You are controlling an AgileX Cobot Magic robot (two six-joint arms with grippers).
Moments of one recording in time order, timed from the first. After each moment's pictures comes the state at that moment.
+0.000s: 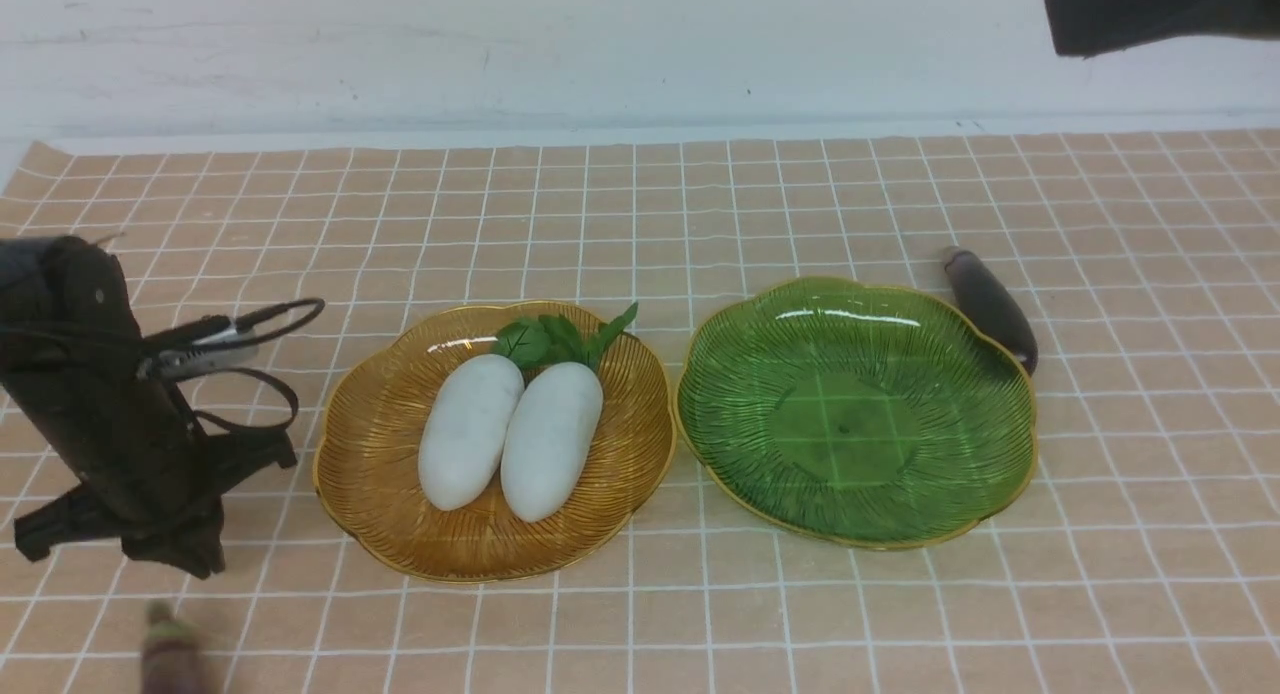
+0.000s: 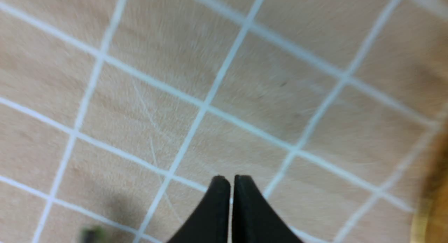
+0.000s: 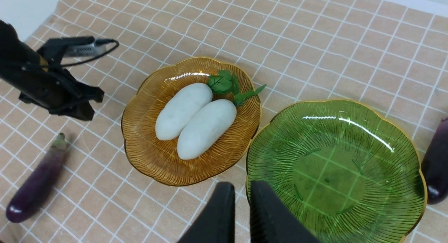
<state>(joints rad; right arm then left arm) 0.40 1.29 -1.67 0.29 1.28 -0.06 0.06 1.76 -1.09 -0.05 0.89 -0.42</state>
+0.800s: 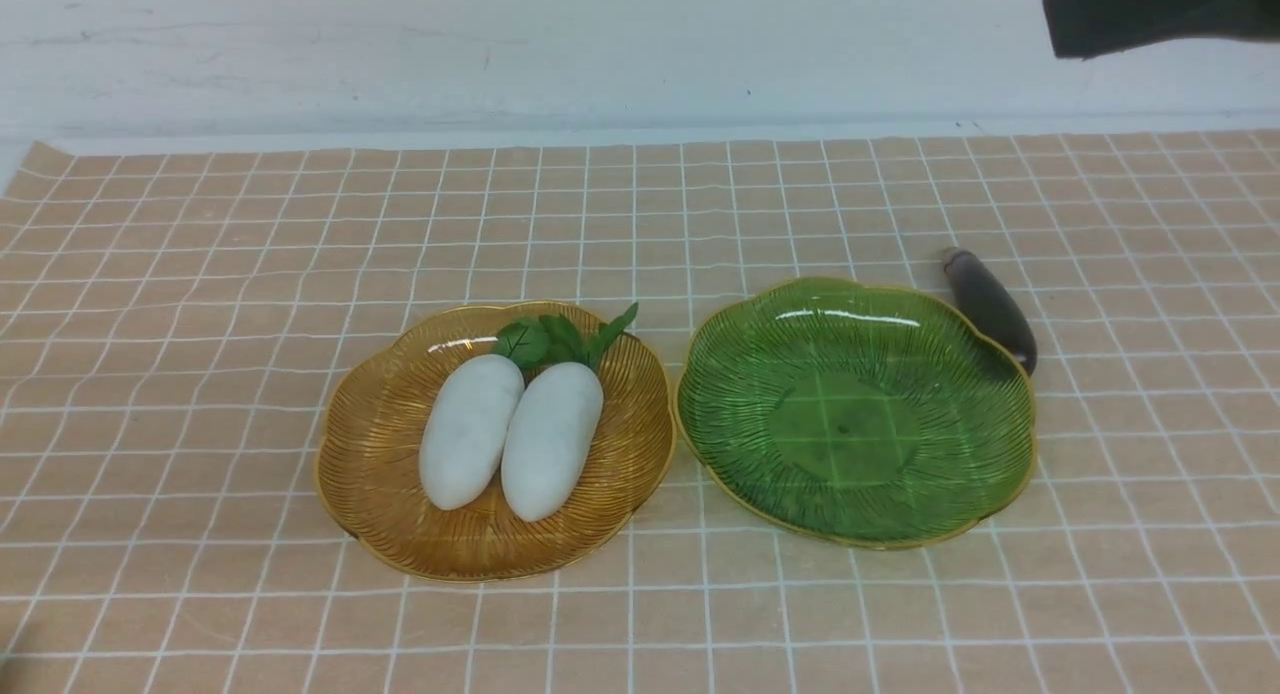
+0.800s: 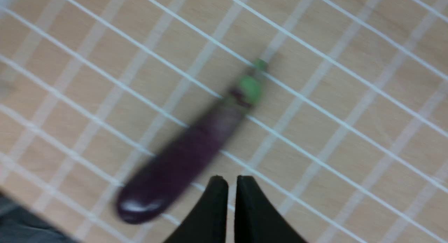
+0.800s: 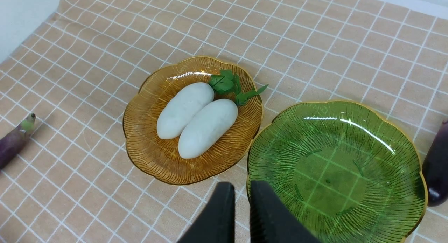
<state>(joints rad) 0.40 1.29 -1.67 0.29 1.28 -0.09 0.41 1.14 -0.95 0.08 1.14 -0.20</state>
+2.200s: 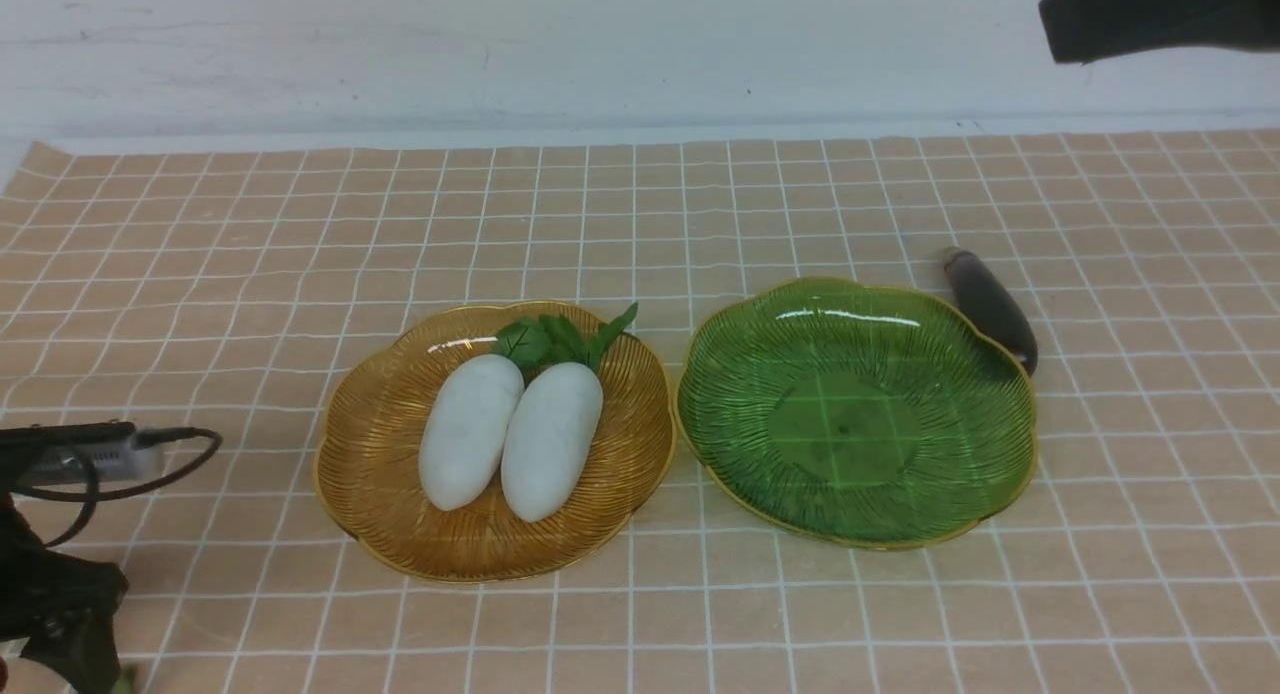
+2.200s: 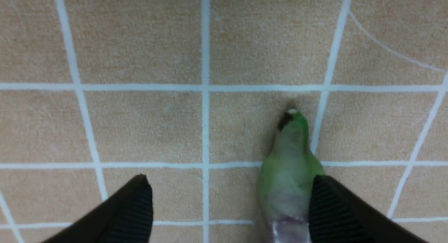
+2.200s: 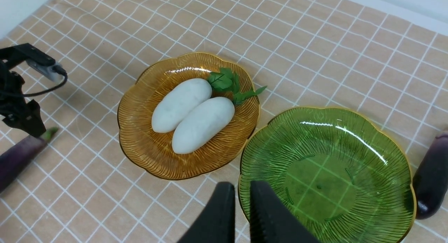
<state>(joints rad) 0.40 1.29 -1.66 0.30 1.28 -0.16 0.35 1.70 -0.95 -0.07 1.04 0.33</state>
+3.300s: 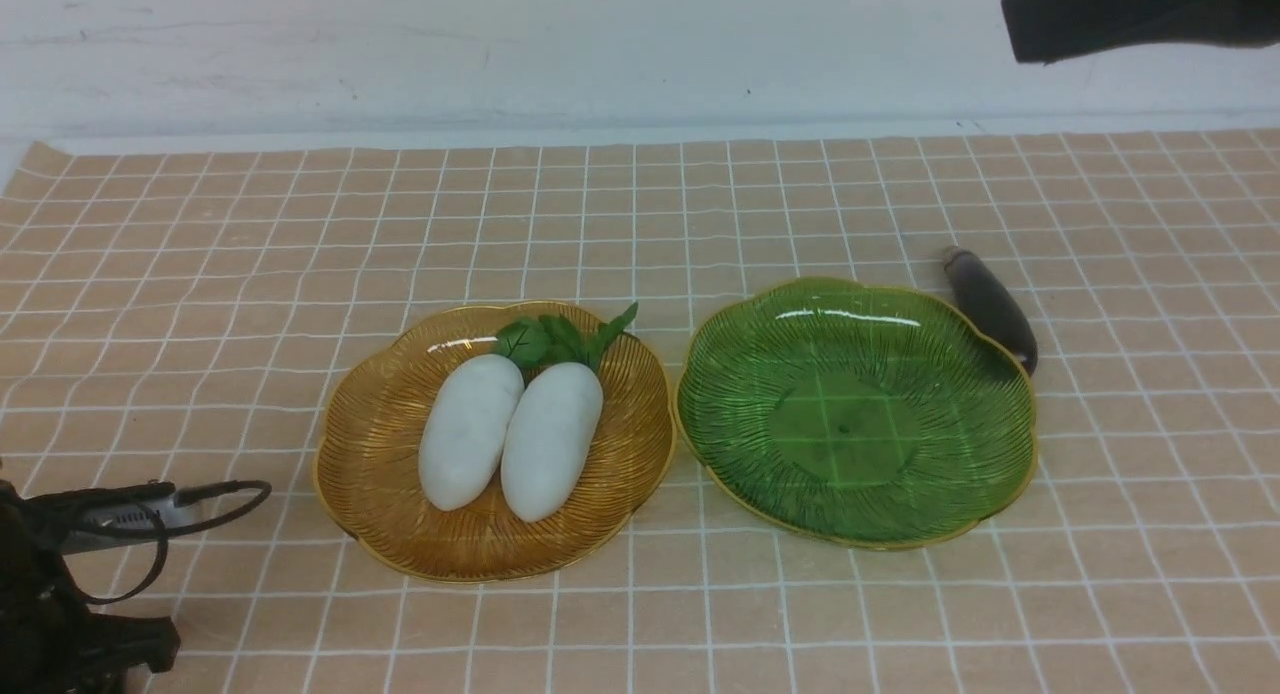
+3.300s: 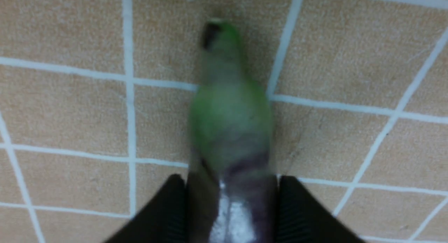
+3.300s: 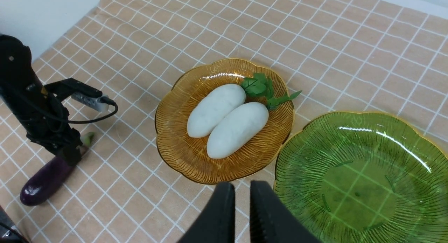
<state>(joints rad) 0.40 1.29 -1.66 0.39 1.28 -0.16 0.24 1.66 -0.82 -0.06 1.06 0.08</state>
